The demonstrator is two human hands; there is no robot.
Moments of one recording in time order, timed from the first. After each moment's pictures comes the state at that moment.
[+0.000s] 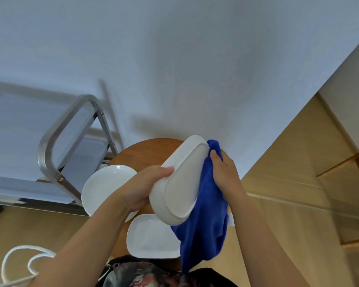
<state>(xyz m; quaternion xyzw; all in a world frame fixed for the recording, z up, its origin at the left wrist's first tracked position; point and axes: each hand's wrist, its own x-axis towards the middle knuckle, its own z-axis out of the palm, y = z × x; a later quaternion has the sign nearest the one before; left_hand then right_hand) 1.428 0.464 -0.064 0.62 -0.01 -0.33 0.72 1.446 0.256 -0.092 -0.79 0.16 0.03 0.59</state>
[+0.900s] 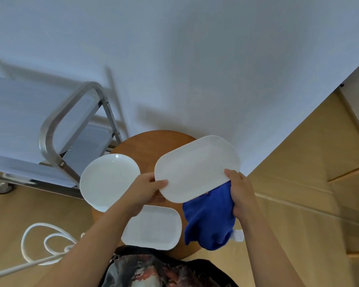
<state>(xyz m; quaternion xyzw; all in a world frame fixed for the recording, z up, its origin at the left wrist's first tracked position) 1.429 0.434 -0.131 0.71 0.16 -0.23 0.64 1.429 0.199 -0.129 -0.64 0.28 0.05 0.71</state>
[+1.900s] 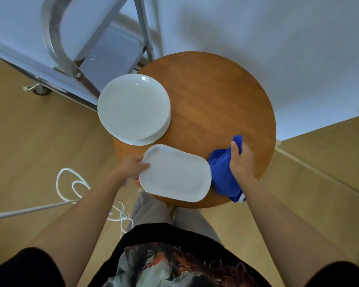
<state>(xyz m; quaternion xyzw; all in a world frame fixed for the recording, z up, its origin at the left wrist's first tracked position) 1.380 0.519 -0.300 0.73 0.37 -0.33 0.48 1.461 0.234 -0.308 -0.88 0.15 0.13 0.43</state>
